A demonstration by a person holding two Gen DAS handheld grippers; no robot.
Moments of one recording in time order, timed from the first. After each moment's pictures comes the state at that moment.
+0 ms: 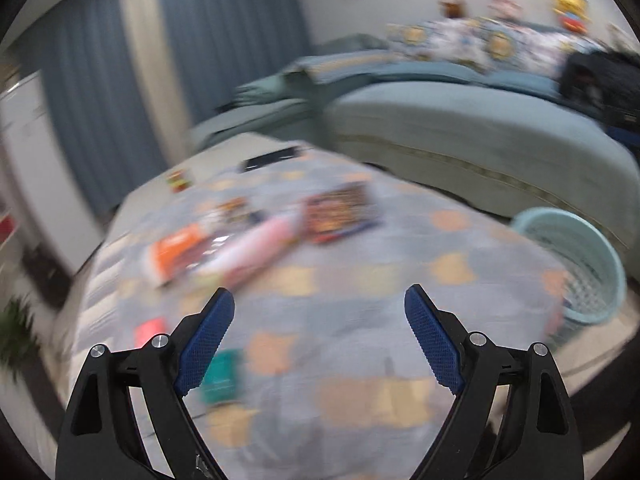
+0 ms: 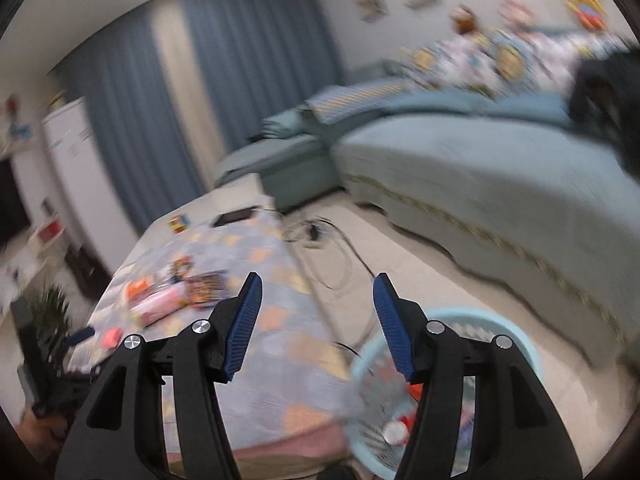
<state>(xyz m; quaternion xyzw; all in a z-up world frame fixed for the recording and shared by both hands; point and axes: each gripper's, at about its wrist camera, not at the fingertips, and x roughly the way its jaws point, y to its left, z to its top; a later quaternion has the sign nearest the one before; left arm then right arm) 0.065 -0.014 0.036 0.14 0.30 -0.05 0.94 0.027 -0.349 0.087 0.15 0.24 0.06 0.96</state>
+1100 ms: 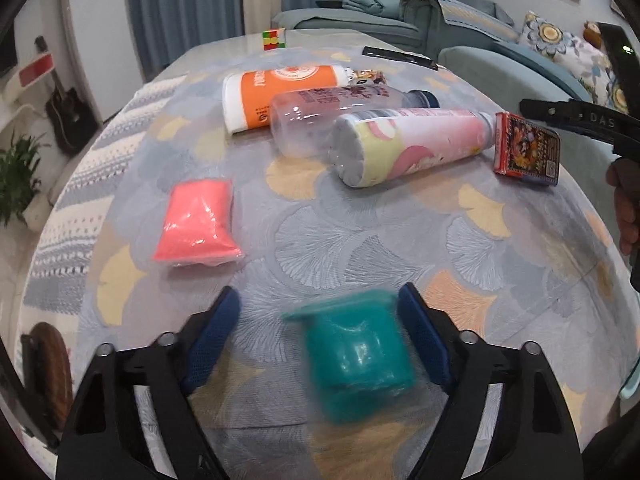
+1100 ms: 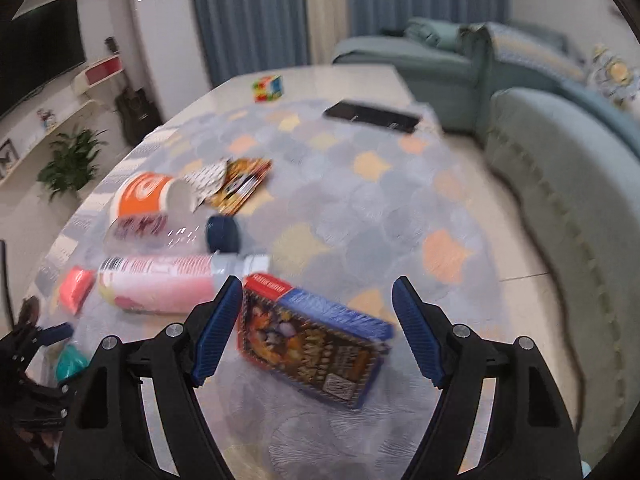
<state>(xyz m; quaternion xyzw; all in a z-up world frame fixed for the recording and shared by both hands) 0.138 0.113 -0.050 -0.02 0.44 0.06 0.90 0.310 -0.102 -0.004 -0.03 0.40 0.25 0.88</state>
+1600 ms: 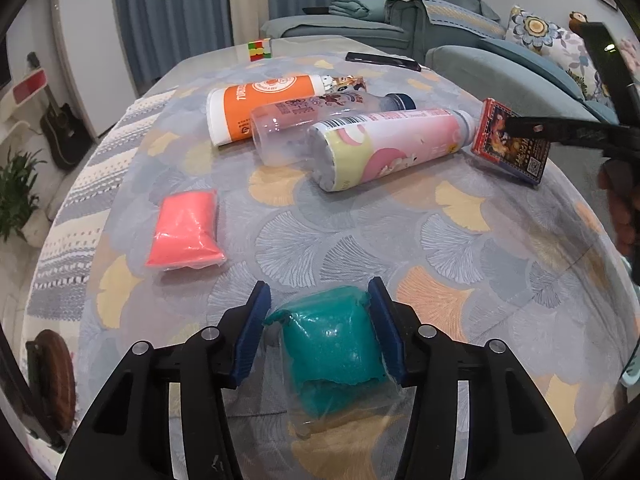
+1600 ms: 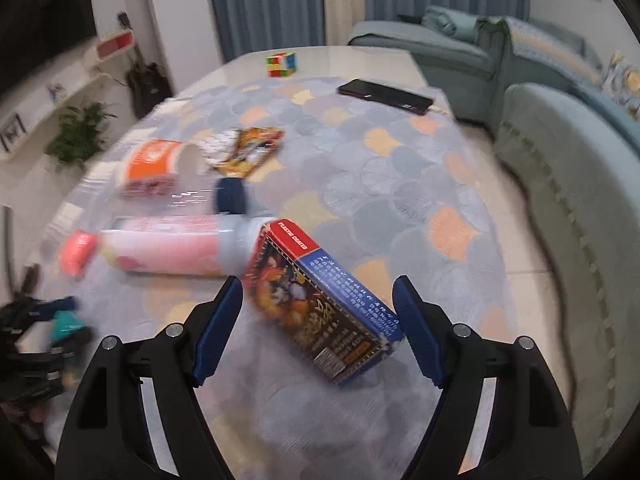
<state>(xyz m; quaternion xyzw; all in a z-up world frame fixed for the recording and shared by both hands) 0.132 0.103 -0.044 -0.01 0.43 0.05 0.90 0.290 -0.108 -0.002 -0.05 0.42 0.27 0.86</state>
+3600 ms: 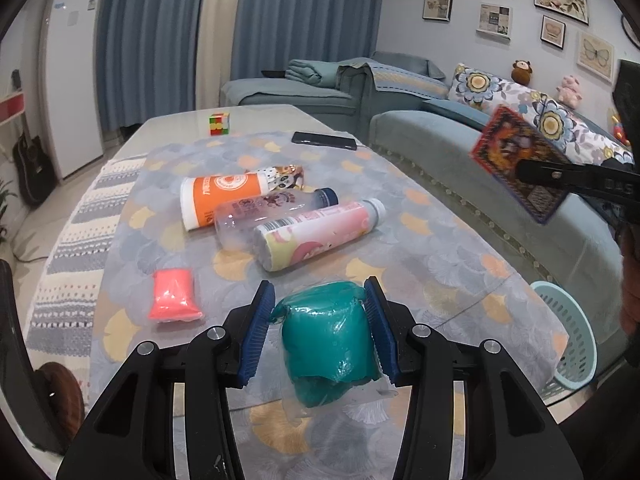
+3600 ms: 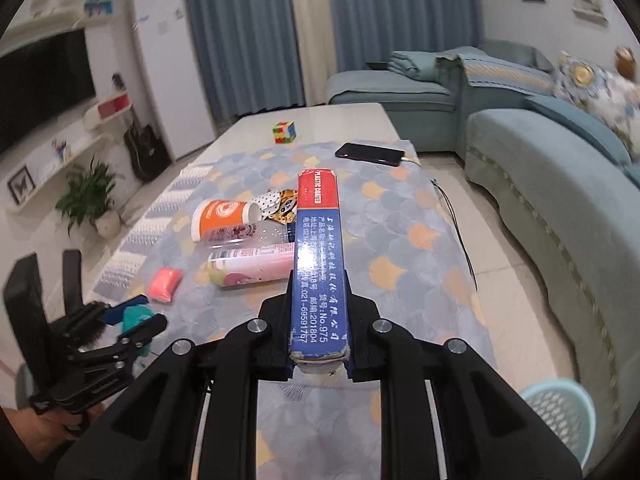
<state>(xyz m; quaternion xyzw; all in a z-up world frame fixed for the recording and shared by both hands) 0.088 0.086 0.027 -0.04 0.32 -0.05 0.95 0.148 -0.133 0.103 0.01 0.34 0.22 0.91</state>
